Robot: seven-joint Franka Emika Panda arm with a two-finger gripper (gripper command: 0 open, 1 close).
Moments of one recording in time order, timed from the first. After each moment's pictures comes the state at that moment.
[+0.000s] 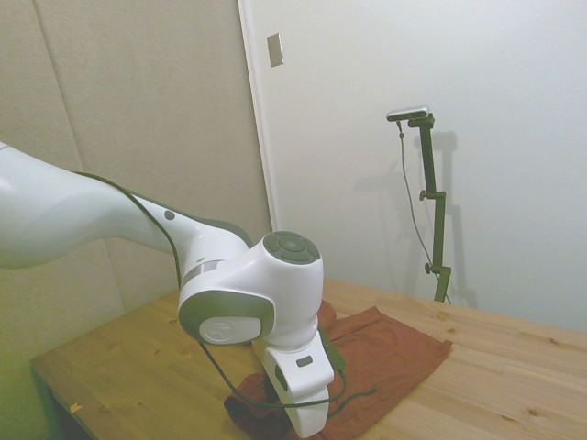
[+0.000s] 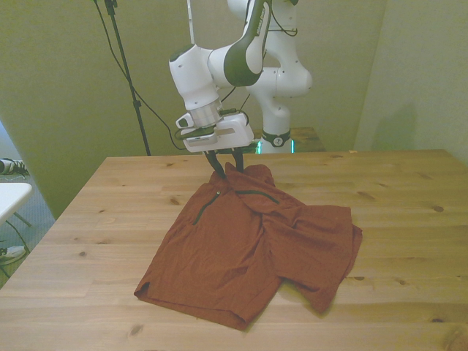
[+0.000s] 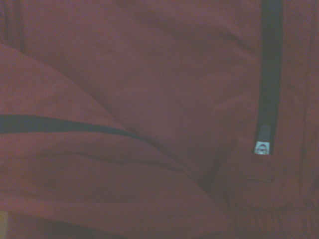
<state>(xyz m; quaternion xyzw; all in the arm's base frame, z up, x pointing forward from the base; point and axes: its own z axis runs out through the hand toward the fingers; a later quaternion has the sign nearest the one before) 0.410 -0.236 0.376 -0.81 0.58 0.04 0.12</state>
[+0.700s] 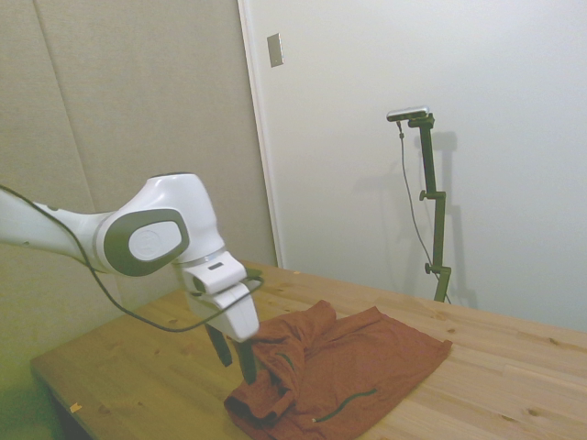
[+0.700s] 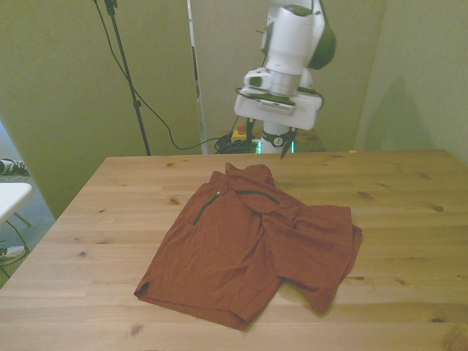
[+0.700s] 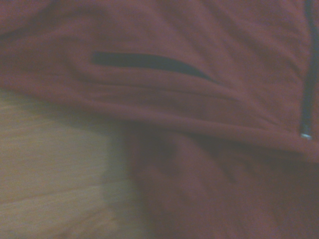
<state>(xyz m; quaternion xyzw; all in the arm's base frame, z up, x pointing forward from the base) 0.421 -0.016 0.422 -0.88 0.45 -0.10 -0.11</state>
